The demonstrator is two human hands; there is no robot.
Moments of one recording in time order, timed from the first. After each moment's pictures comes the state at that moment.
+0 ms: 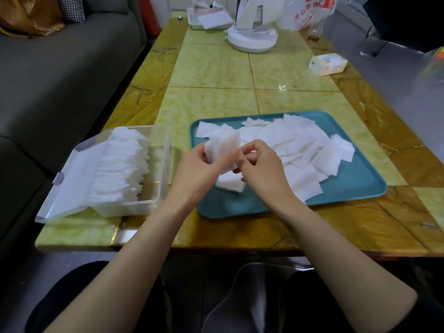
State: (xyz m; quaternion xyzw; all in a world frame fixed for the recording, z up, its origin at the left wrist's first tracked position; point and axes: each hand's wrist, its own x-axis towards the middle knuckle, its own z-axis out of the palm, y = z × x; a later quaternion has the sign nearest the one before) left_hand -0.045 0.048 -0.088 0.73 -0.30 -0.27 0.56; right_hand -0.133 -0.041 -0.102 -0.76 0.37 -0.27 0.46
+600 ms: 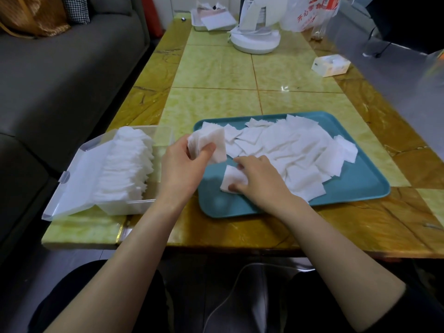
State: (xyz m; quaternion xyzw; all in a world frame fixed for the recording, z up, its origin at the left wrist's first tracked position) left_hand -0.021 0.054 -0.095 0.77 -0.29 -0.11 0.56; right_hand -0.133 -0.051 -0.120 -0.92 0.32 -0.04 0.21
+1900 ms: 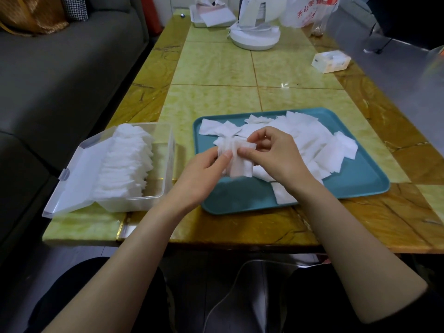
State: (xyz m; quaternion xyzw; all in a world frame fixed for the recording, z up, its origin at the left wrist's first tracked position) left_hand -0.037 0.056 -0.098 0.72 -0.41 -0.28 0.48; right_hand -0.141 -0.068 -0.094 -0.75 0.30 -0.29 0.51
